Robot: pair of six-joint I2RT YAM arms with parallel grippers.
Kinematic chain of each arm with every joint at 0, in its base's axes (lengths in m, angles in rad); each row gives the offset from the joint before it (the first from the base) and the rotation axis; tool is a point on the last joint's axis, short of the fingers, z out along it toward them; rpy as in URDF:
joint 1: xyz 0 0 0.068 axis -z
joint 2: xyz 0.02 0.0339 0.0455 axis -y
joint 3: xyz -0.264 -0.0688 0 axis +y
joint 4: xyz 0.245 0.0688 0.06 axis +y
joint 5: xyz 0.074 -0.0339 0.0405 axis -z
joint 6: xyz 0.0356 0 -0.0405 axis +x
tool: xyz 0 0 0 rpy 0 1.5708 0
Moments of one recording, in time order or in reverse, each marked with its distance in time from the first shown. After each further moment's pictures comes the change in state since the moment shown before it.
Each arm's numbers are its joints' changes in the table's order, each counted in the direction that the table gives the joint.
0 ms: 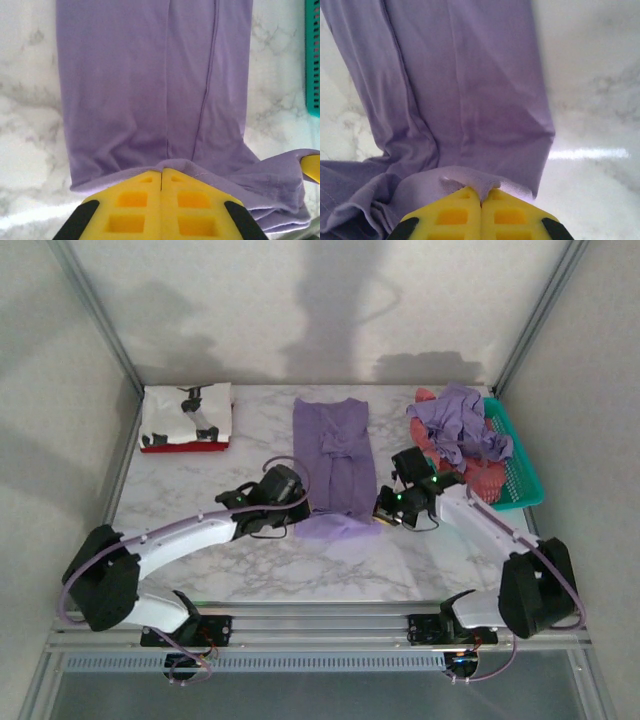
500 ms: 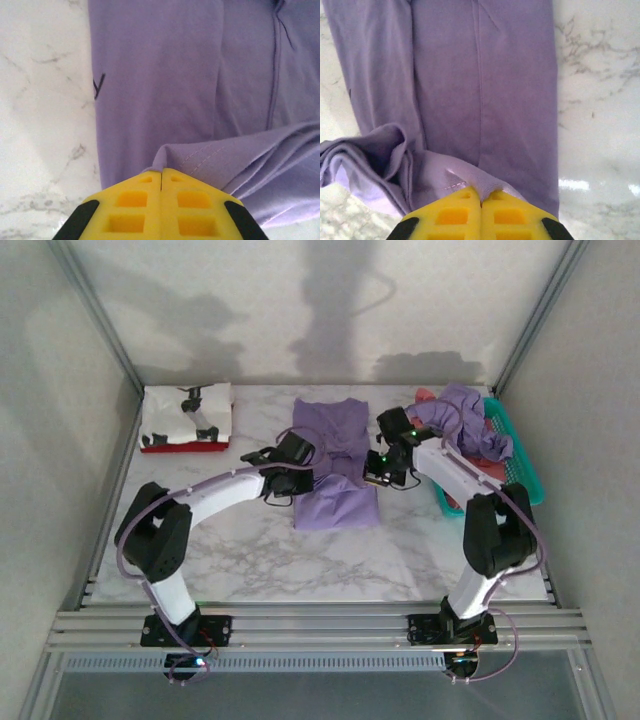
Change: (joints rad) left arm -0.109 -0.317 -0.304 0.140 -0.045 0.200; right arm 0.021 -0.344 -0.373 0.060 0.086 -0.180
